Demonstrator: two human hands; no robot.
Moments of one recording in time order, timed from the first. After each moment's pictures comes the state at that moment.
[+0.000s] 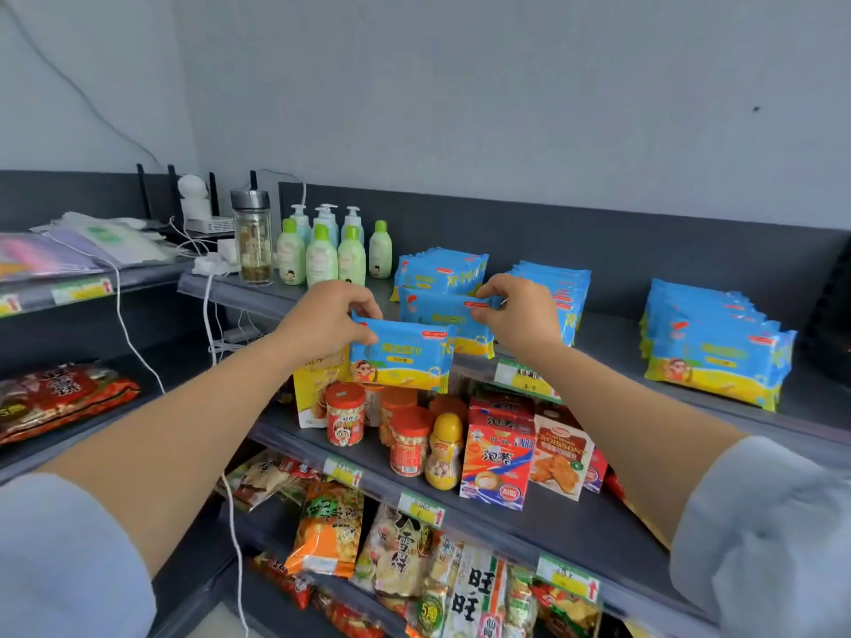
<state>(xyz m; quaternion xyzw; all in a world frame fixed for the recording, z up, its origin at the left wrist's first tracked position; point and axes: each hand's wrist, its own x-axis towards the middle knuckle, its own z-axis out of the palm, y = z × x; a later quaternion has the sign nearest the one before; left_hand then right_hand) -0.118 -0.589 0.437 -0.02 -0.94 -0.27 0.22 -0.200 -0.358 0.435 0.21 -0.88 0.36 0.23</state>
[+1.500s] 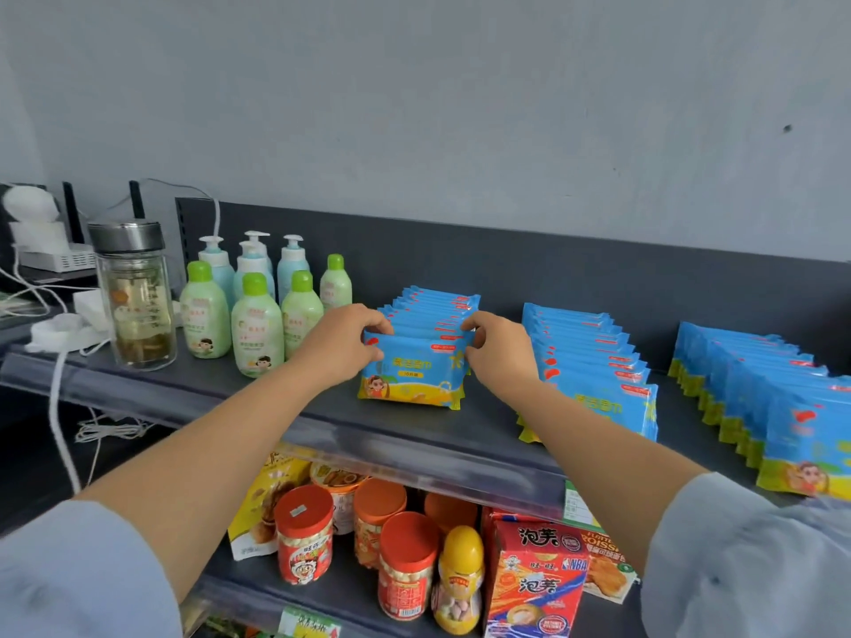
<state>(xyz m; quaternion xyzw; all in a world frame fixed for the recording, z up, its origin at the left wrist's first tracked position) -0.349 -0.658 0.442 -0.11 -0.94 -0.26 0.21 -0.382 -0.449 0.427 0.09 -0.92 0.31 0.22</state>
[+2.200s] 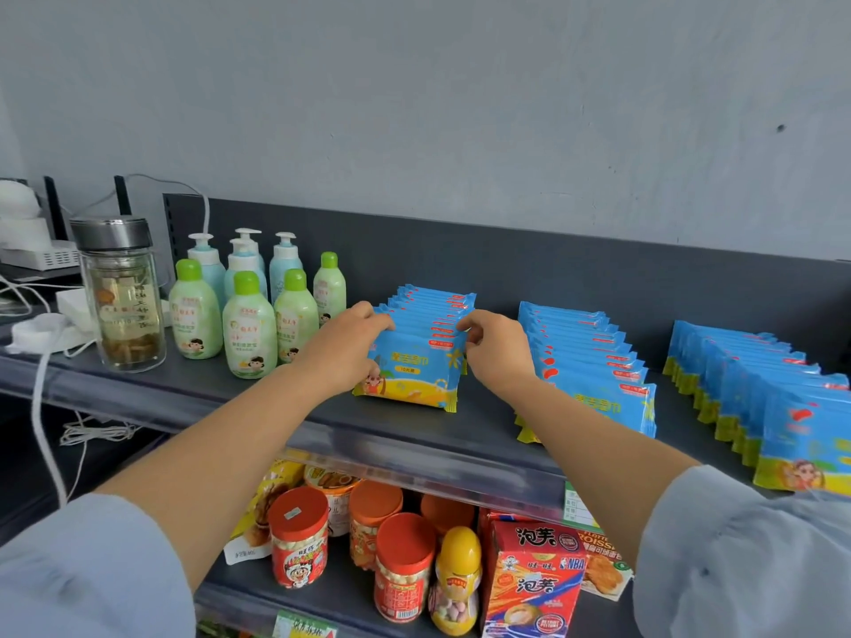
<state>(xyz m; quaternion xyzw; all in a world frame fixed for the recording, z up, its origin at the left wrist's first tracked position) -0.361 -0.655 0.433 -0.14 -0.96 -0.11 0.20 -0.392 -0.449 0.422 0.10 -0.91 0.31 0.23</state>
